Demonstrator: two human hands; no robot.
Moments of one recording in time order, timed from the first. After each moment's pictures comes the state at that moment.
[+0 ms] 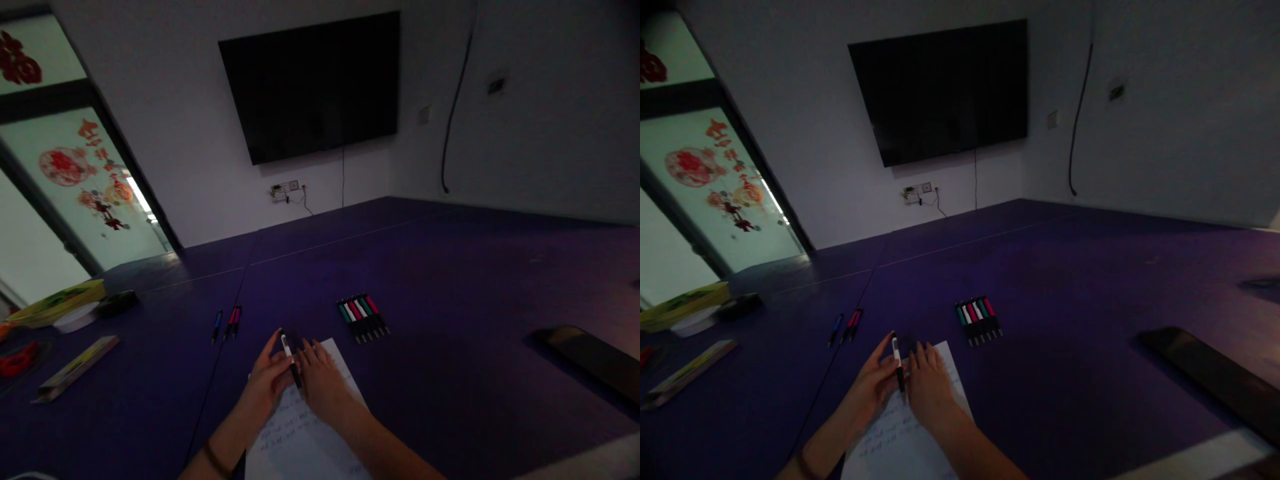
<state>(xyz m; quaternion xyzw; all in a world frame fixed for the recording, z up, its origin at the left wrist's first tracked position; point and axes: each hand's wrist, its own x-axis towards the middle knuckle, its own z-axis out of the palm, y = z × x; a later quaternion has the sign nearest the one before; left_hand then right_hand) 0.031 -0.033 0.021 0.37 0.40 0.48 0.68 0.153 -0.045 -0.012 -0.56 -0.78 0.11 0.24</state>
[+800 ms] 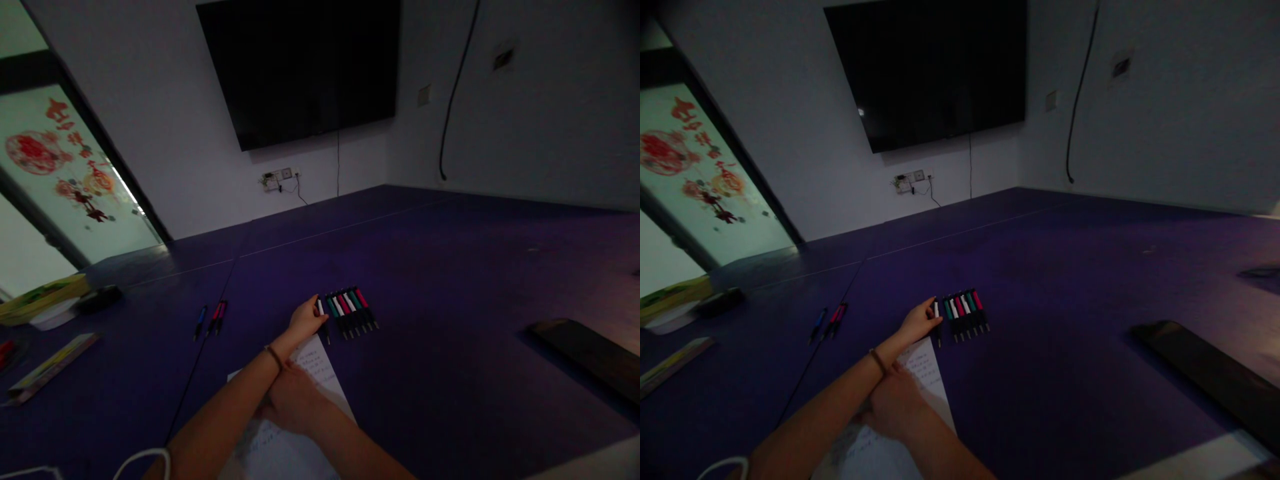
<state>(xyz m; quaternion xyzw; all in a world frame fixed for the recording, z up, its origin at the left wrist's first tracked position) 0.140 0.061 0.014 0.78 0.51 0.23 0.29 0.143 -0.052 0.001 -0.39 -0.85 0.20 0.28</state>
